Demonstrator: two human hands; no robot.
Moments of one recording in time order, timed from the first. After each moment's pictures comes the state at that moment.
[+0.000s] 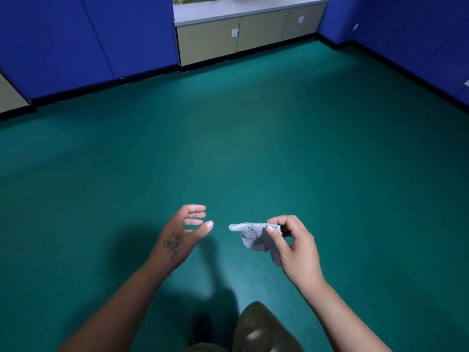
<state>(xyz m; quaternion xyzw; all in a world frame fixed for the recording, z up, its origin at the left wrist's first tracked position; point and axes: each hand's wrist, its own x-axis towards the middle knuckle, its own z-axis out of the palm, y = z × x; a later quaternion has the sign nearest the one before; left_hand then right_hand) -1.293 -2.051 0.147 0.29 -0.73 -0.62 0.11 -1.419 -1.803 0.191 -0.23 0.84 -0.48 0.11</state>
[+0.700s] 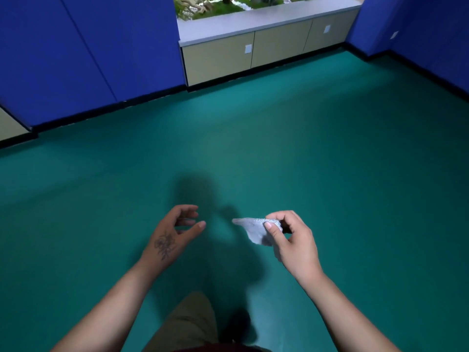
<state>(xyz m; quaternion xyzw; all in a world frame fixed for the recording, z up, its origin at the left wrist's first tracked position) -1.707 -2.200 0.156 0.33 -0.73 -0.58 0.14 -1.881 -1.961 0.177 -0.25 0.81 -0.50 0.15</state>
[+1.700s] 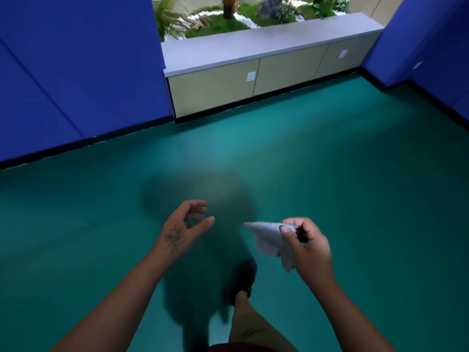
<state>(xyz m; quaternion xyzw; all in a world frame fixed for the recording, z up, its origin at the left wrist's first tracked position) -2.245 -2.605 0.132 0.34 -0.70 -0.62 0.14 -2.412 -2.349 0.153 -0.21 0.82 -0.51 0.14</state>
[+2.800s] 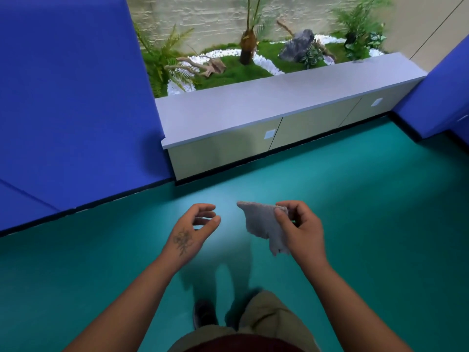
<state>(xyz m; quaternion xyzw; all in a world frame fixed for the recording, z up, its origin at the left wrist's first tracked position) -2.713 -3.096 0.151 0.37 -0.69 -0.61 0.12 -2.894 -2.906 0.180 -0.20 0.78 -0.57 0.17</state>
